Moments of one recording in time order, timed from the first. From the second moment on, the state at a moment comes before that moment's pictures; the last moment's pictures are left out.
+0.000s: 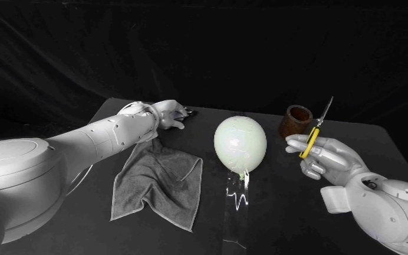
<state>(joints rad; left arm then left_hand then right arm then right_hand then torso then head) 1.15 -0.52 -0.06 0.63 -1.18 -0.14 0.24 1.78 -0.04 0.10 0.22 0.05 0.70 0.18 0.25 0.36 0.66 0.16 0.12 0.05 0.50 0.12 0.19 0.07 0.07 0.36 0.19 0.15 0.02 1.17 -1.10 -0.18 1.86 0.06 -0.49 0.35 1.31 -0.04 0.60 -0.02 0.05 1.02 0.10 0.19 0.71 1.25 0.09 0.29 0.34 1.46 -0.06 1.25 1.03 0.08 1.36 0.06 1.26 1.31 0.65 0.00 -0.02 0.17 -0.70</state>
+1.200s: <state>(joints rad) 1.15 -0.69 -0.05 0.98 -0.79 -0.25 0.35 1.61 -0.09 0.61 0.21 0.05 0.93 0.21 0.32 0.35 1.07 0.16 0.06 0.06 0.90 0.15 0.22 0.19 0.18 0.77 0.28 0.23 0.07 1.21 -1.06 -0.18 1.75 -0.16 -0.49 0.33 1.31 -0.04 0.60 -0.03 0.05 1.02 0.10 0.18 0.71 1.25 0.09 0.29 0.34 1.46 -0.05 1.25 1.02 0.07 1.35 0.05 1.25 1.31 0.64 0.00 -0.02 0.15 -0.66</state>
